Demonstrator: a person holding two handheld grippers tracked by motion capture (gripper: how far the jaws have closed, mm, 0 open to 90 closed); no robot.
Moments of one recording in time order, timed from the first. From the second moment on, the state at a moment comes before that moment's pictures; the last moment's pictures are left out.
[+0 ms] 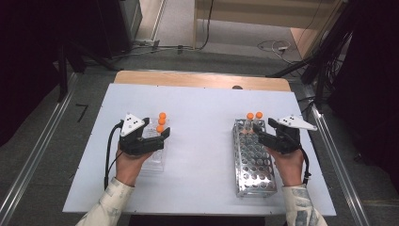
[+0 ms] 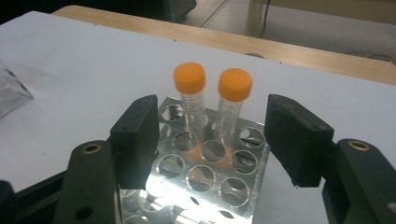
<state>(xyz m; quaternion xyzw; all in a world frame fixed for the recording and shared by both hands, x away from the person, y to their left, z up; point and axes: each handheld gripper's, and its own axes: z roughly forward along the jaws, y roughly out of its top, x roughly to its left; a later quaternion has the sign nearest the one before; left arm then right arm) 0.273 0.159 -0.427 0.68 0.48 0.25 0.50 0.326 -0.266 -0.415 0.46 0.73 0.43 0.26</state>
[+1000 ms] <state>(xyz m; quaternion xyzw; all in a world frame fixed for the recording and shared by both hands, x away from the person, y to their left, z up) 0.273 0.156 -0.427 0.68 0.47 0.25 0.50 0.368 -0.266 -0.448 0.44 0.76 0.41 0.26</state>
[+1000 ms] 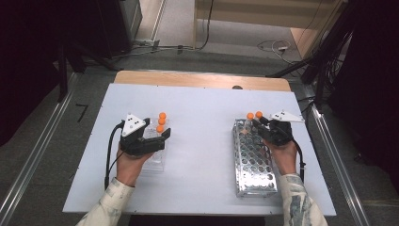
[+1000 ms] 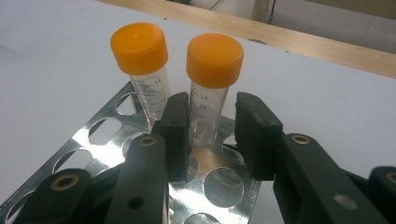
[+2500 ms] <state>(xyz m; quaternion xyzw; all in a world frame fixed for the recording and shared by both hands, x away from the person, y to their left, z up) 0.271 0.153 -0.426 0.69 0.47 0.25 0.50 0.338 -0.274 -0.395 0.41 0.72 0.47 0.31</state>
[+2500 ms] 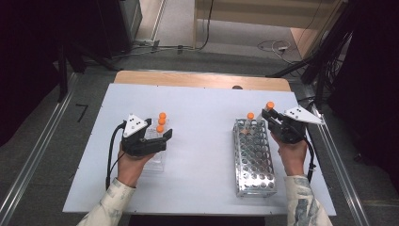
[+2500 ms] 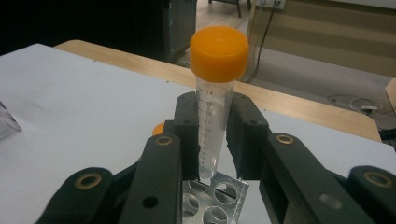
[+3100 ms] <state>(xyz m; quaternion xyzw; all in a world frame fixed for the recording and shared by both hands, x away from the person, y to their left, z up) 0.270 0.153 -0.423 0.69 0.46 0.25 0.50 0.305 -0.277 -0.389 0.41 0.73 0.47 0.28</state>
